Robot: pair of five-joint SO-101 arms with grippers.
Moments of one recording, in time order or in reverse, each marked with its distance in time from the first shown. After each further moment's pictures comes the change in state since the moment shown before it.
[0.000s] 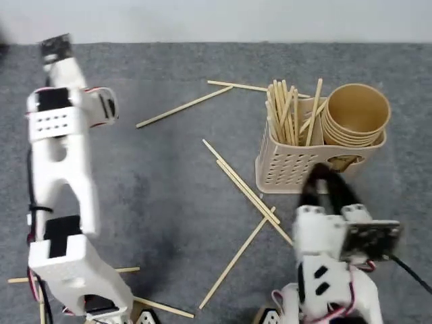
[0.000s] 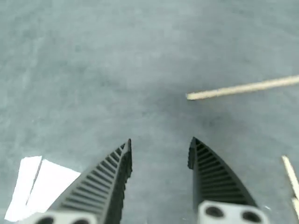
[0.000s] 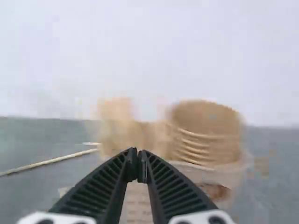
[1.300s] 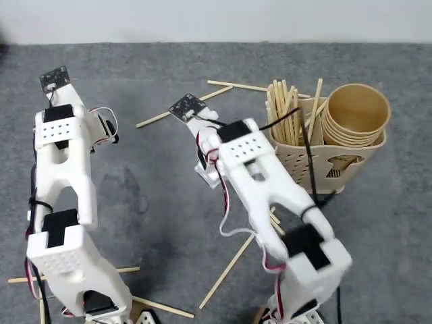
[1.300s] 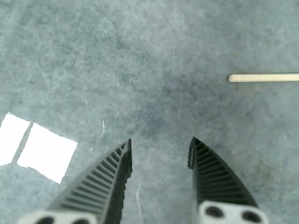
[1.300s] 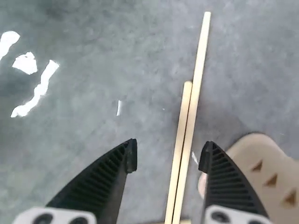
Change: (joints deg) left arm -1.0 3.5 11.2 -6.8 5.1; right arm -20.7 118.5 -57.1 10.5 14.1
